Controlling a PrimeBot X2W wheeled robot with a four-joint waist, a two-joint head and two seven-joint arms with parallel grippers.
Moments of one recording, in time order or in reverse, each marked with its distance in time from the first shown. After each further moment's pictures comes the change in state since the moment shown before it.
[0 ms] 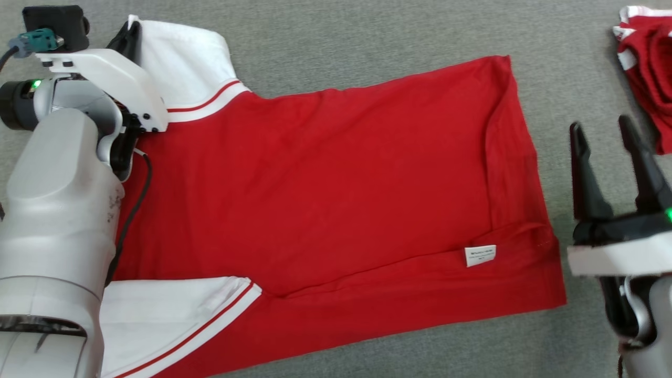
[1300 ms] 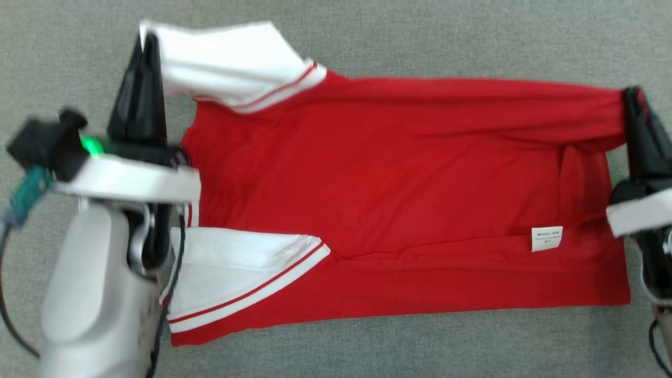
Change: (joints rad) left arm 0.465 -0.045 0.118 -0.797 -0.039 -0.003 -0.206; right arm -0.193 -0.163 0.050 0.201 0.325 0.000 0.095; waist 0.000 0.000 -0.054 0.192
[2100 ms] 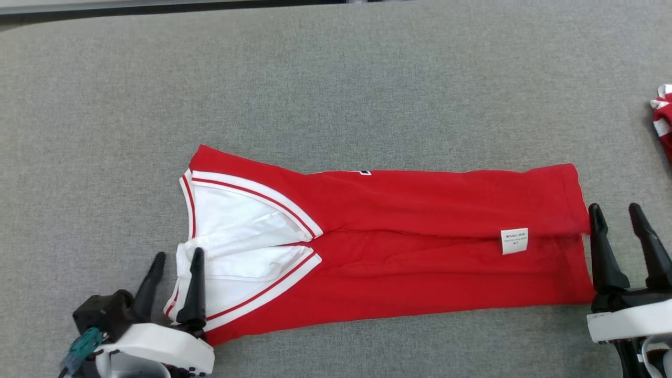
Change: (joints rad) left arm 0.603 -0.010 -0.010 -0.169 -0.066 0.108 0.164; right arm 0.370 0.096 -0.054 -0.063 -0.121 0.000 -0.144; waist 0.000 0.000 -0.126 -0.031
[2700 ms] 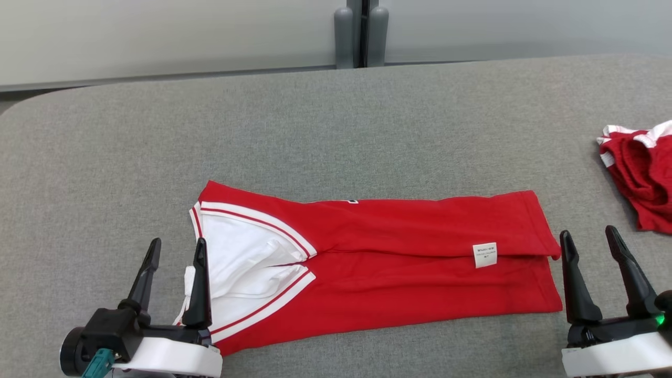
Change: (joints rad) left arm 0.046 0.021 -0.033 -0.128 0.174 0.079 -0.142; right arm 0.144 0.132 -0.054 -0.209 -0.285 0.000 0.052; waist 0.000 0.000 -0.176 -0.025
